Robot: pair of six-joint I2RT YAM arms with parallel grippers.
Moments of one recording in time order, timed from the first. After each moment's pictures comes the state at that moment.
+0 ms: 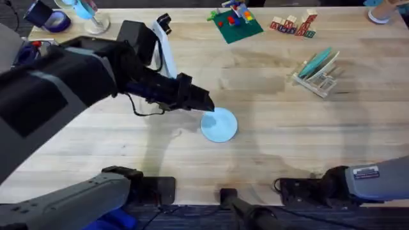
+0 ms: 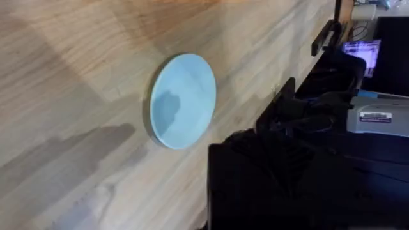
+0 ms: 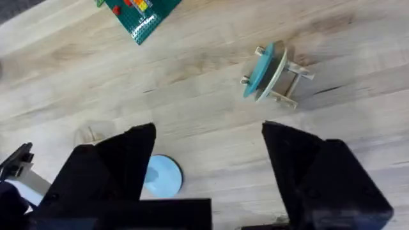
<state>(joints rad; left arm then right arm) -0.19 1.32 0.83 -0.86 0.92 -0.09 -0.17 1.68 2.32 -1.70 -0.18 0.25</state>
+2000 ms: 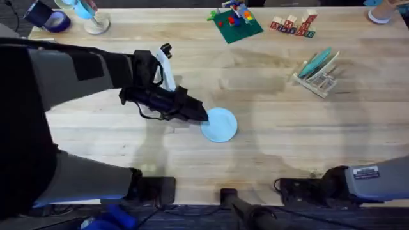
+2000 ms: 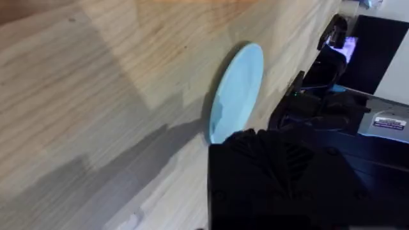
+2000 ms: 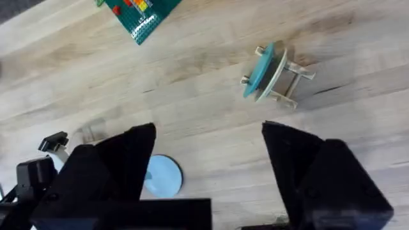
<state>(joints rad) -0.09 1.62 0.76 -0.80 0.99 0.07 -0.17 1.67 2.32 -1.70 -0.18 0.25</state>
